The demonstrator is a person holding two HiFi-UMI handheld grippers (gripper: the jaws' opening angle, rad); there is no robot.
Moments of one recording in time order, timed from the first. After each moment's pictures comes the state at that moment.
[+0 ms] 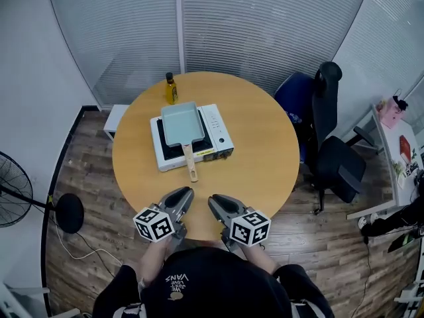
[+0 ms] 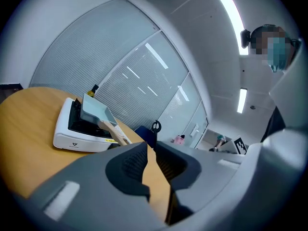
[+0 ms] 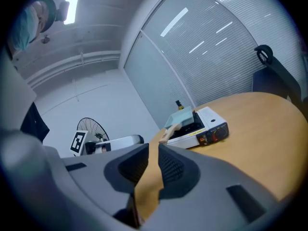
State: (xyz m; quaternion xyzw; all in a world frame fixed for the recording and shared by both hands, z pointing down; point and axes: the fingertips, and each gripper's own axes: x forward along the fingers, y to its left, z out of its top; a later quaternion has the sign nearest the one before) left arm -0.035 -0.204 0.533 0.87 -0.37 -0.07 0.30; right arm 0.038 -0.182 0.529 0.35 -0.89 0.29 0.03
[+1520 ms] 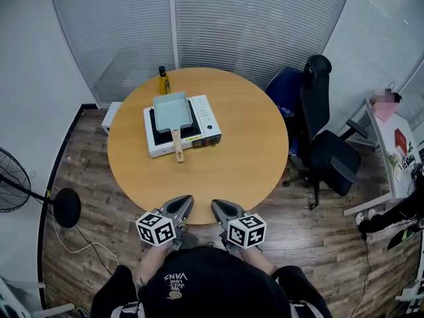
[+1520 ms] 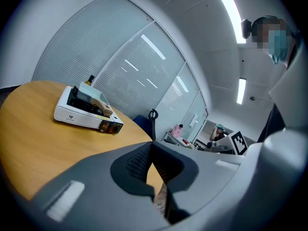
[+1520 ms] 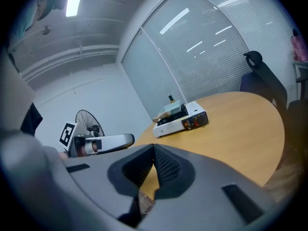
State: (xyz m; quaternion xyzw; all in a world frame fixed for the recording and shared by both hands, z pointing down) left arm 0.021 -0.117 0.558 0.88 -0.37 -0.02 0.31; right arm 0.094 -0.106 0.562 0.38 -0.88 0.29 0.07
